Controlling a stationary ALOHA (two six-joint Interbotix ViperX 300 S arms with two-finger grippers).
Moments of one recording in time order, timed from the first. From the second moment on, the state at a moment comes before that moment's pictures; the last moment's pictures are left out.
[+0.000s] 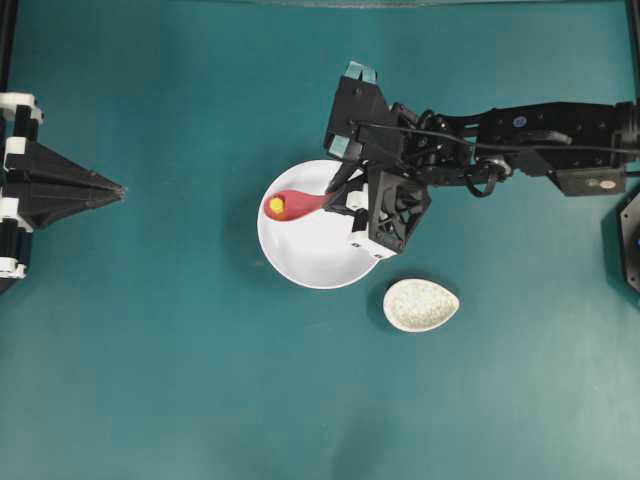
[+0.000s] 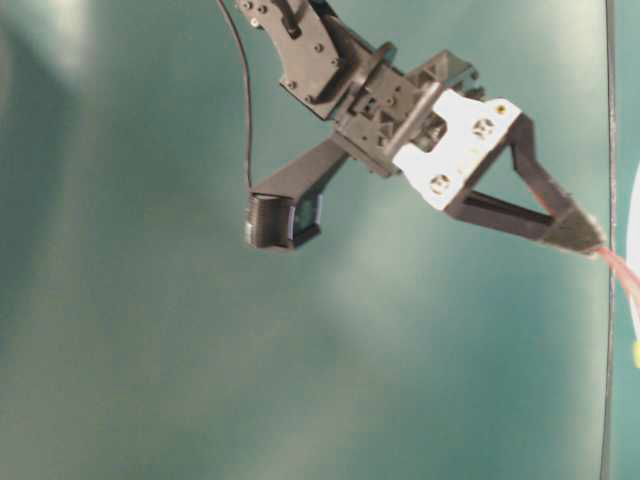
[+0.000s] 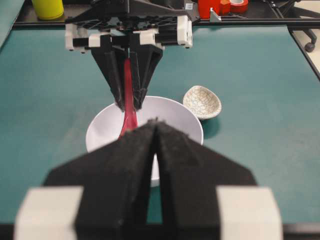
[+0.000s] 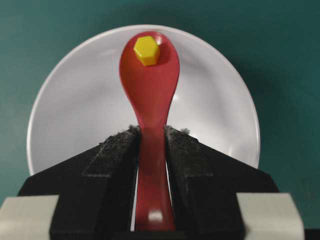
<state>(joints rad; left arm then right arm) 0.00 -1.00 1.18 0.02 -0.06 0.01 -0.12 0.00 0.49 0.25 0.30 -0.04</state>
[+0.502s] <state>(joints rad) 0.00 -1.00 1.18 0.02 -0.06 0.01 -0.04 -0.29 0.71 0.20 -0.07 -0.06</state>
